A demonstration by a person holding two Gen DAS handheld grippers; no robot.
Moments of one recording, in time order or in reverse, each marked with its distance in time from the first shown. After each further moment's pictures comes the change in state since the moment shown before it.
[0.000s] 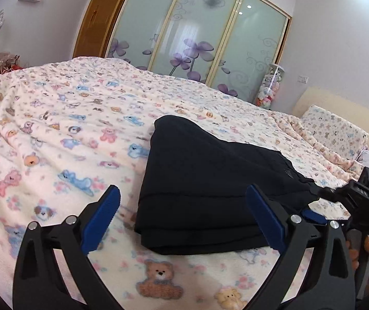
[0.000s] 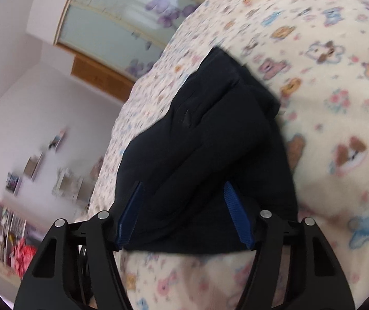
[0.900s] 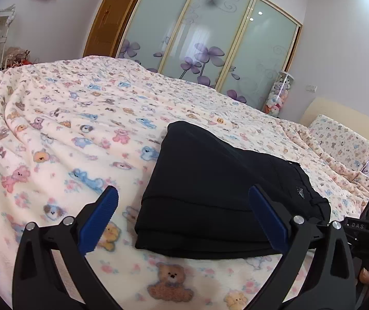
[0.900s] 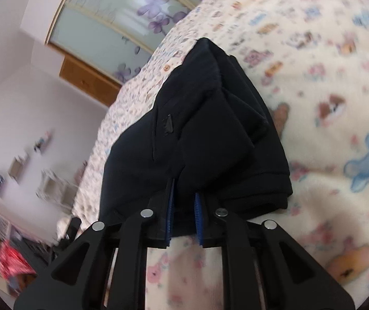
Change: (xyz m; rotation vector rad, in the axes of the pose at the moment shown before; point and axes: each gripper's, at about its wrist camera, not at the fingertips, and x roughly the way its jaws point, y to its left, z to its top) left arm 0.005 0.009 -0.001 -0.061 -0.015 0.039; right arm -0.002 0.008 -0.031 -0.049 -0.017 -0.093
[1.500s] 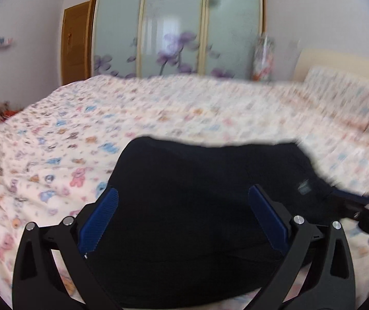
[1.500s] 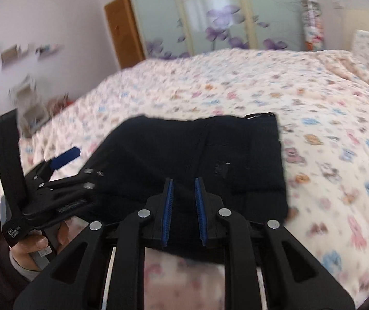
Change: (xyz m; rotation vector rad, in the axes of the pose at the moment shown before) left arm 0.063 -0.084 0.021 0.325 0.084 0.091; right arm 0.009 0.090 0.010 -0.648 -0.003 -0.207
